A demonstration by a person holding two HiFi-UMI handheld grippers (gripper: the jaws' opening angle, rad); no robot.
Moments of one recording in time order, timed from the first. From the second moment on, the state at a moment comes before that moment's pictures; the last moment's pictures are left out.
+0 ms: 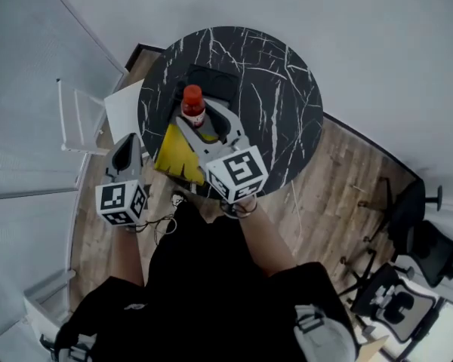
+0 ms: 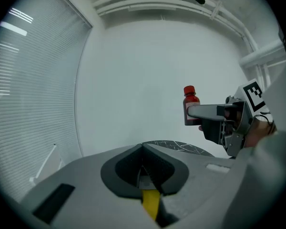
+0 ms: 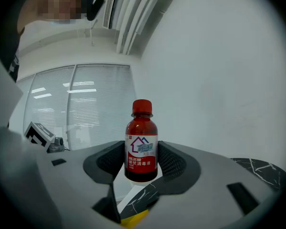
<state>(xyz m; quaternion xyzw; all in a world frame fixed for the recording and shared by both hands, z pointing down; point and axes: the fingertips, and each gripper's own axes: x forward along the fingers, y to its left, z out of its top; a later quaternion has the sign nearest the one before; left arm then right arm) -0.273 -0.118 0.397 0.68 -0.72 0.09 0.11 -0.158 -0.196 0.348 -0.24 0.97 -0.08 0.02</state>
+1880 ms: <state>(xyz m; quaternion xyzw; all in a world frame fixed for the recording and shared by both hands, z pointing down) -0.247 -0.147 0.669 0.76 -0.50 0.24 0.33 -0.184 -0.171 0.674 -0.38 0.82 -0.34 -0.25</state>
